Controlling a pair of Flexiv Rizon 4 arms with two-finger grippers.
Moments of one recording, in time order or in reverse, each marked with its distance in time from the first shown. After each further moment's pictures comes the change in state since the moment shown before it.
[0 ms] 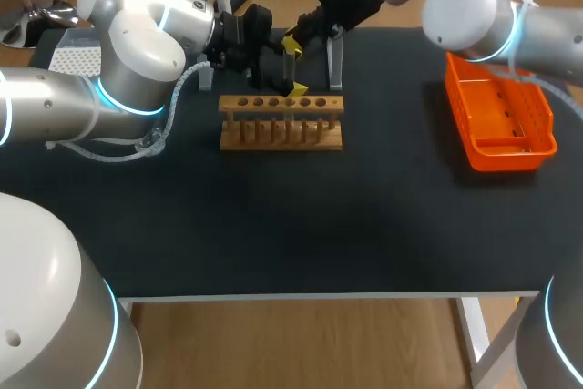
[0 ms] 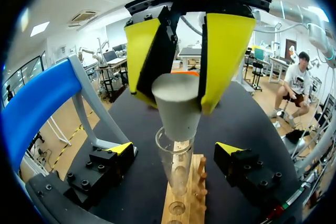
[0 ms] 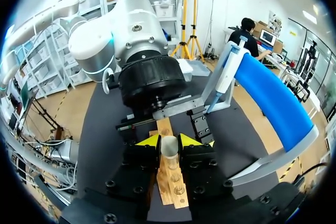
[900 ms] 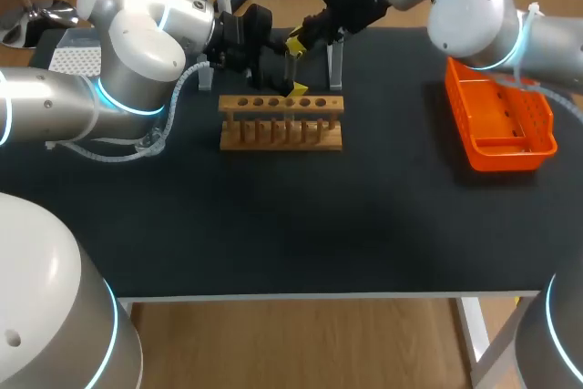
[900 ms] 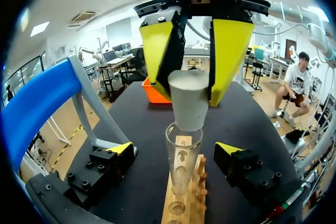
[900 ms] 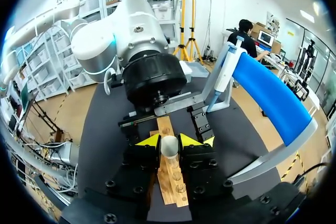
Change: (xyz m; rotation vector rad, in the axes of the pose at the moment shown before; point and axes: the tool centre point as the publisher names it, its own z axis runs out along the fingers) left arm 0.000 0.000 0.000 0.000 0.000 0.000; right arm 0.002 -0.005 -0.006 -0.030 -0.007 0.011
